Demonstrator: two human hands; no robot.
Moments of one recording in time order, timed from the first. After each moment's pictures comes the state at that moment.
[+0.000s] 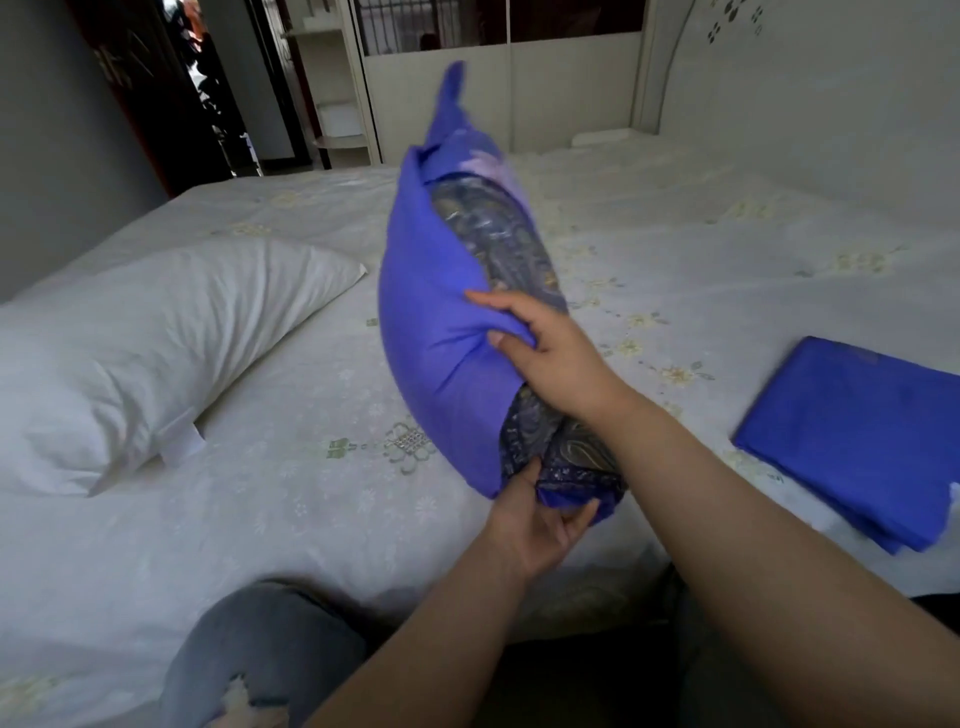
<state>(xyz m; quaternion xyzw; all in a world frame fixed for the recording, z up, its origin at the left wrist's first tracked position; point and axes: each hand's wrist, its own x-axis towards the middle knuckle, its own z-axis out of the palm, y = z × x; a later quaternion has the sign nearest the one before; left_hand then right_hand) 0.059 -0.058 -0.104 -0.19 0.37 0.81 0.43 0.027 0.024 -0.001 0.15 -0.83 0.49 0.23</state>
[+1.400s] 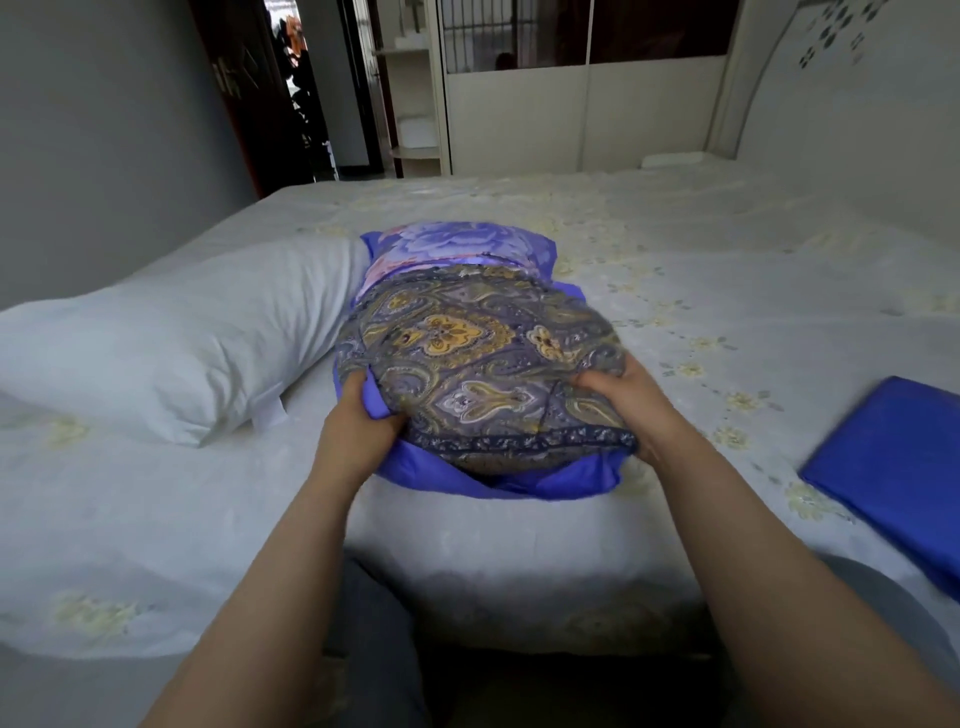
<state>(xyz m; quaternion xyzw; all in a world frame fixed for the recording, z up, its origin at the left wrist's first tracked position) -0.023 -0.251 -0.050 0.01 0.88 0.47 -0.07 0.031 0.021 -0.026 -0.08 -0.69 0.72 0.08</state>
